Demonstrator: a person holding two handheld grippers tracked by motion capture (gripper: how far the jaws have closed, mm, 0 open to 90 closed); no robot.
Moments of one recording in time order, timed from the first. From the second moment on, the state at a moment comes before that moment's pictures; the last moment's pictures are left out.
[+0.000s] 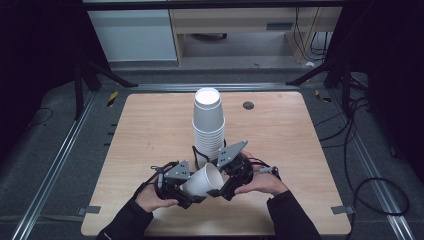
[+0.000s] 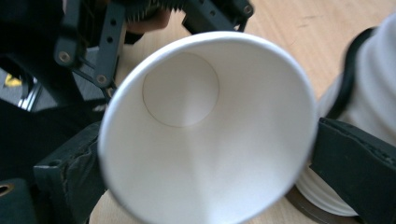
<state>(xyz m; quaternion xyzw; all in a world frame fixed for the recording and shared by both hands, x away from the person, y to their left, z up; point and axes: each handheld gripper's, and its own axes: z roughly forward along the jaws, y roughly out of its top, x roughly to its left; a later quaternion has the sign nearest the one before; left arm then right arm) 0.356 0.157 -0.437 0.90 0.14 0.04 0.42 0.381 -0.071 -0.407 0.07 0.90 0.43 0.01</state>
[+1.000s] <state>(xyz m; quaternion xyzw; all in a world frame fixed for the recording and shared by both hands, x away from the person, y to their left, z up) 0.351 0.150 -0.437 0.87 0.15 0.06 0.46 0.380 -0.081 -0.419 0.12 0.86 0.50 -0.01</state>
